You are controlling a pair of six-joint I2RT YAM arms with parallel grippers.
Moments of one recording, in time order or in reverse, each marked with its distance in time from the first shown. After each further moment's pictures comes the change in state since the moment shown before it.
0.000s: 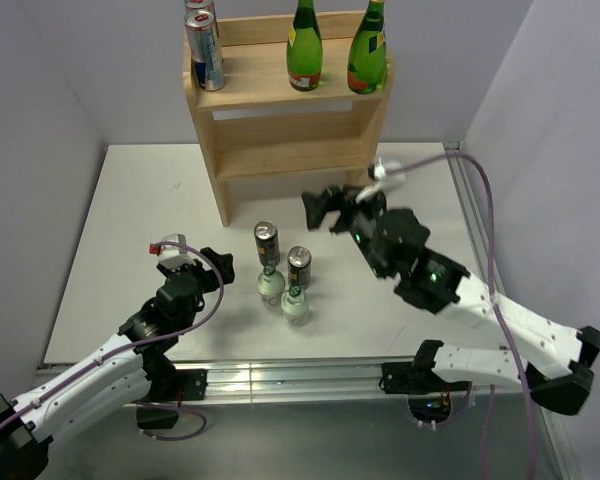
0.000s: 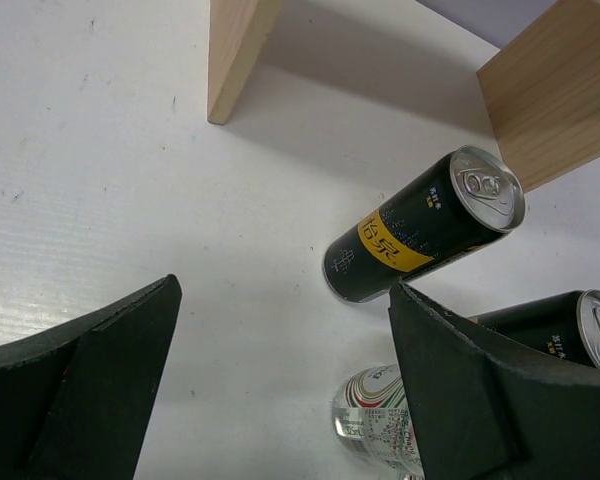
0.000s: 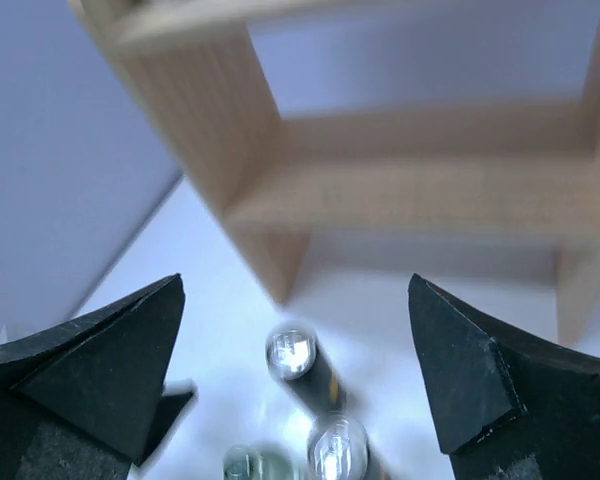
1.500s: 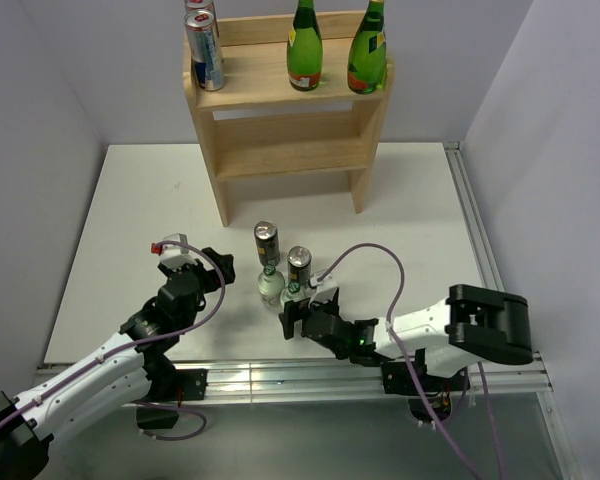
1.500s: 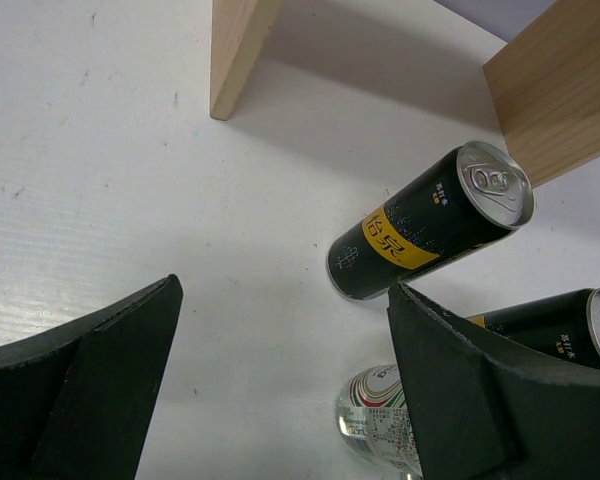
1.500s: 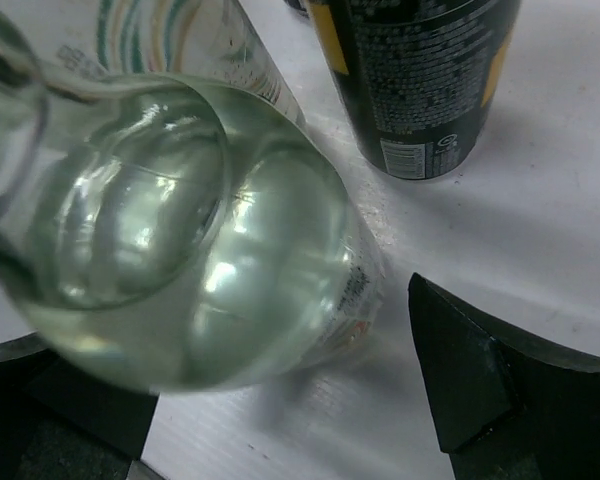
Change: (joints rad) left arm 0.000 0.018 0.000 0.005 0.000 0.000; right arm 0.392 0.295 -0.837 0.524 0.122 0.458
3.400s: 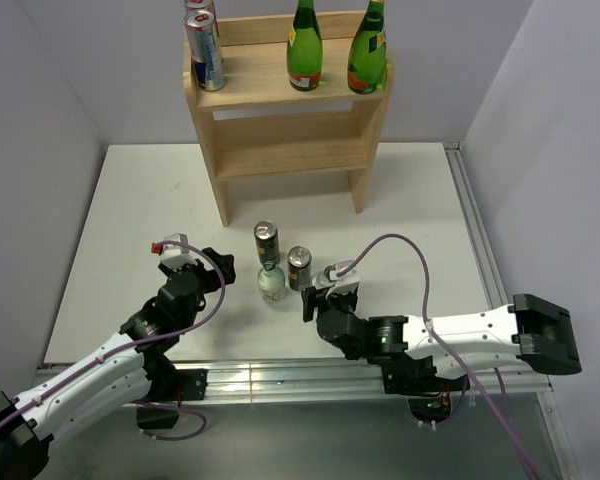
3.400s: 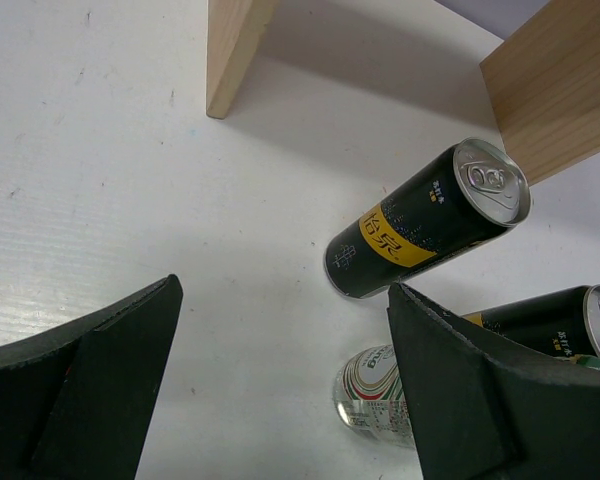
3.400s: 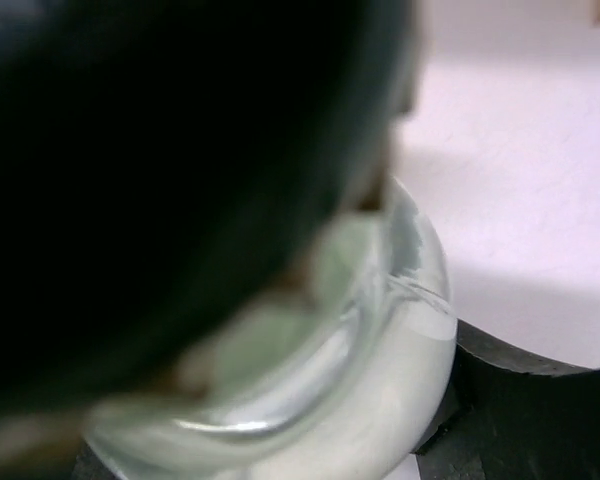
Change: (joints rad) left arm 0.000 -0.001 0.000 0.000 0.008 0.000; right arm 0.059 -0.270 0.074 -0.329 0.295 -0.072
